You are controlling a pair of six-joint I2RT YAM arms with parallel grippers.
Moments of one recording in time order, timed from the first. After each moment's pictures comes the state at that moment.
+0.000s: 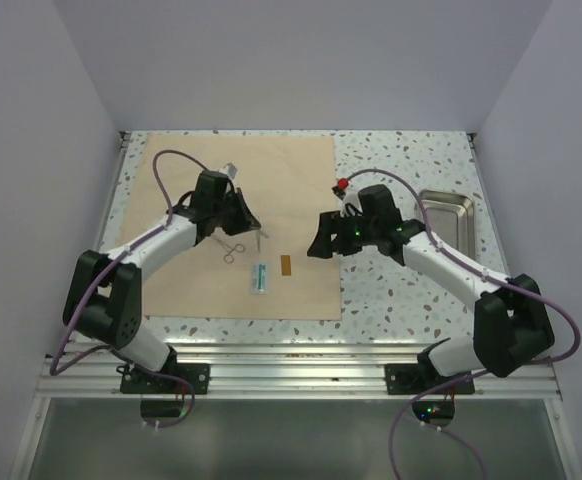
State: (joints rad) left arm -0.34 1.62 1.05 -0.28 0.17 -0.67; right arm 0.48 1.40 0.96 -0.34 -0.40 0.34
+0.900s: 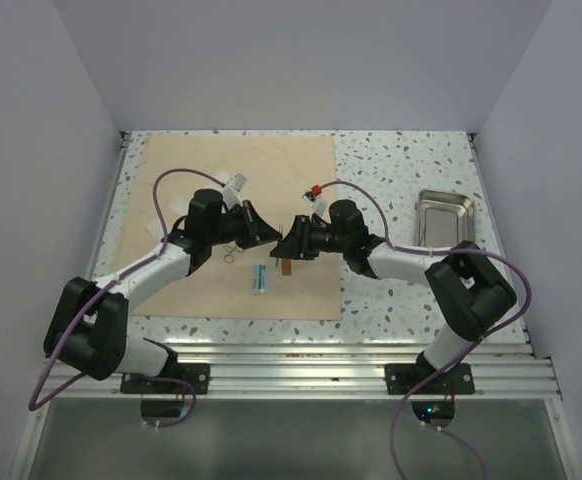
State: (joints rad) left arm -0.41 1.39 0.77 0.14 0.55 -0.83; right arm 0.64 1.67 0.84 0.43 -0.58 0.79
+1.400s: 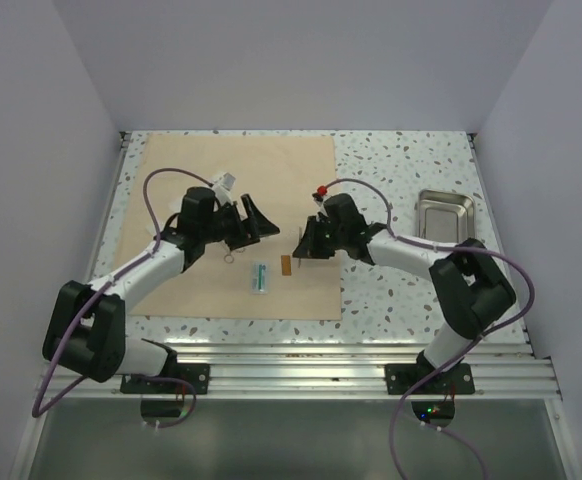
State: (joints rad) left arm -0.36 1.38 0.78 0.06 0.51 -0.79; right arm 0.63 1.68 0.93 0.05 -0.36 0.69
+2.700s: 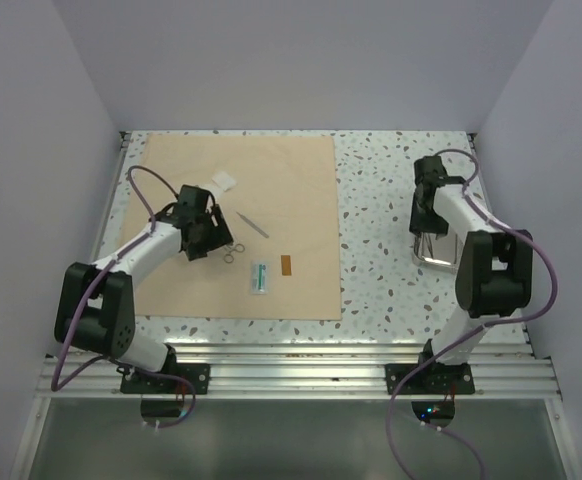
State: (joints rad) left arm -0.24 1.49 0.92 -0.47 -0.03 -0.65; right arm 0.02 1.77 1.27 -0.76 0.36 0.22
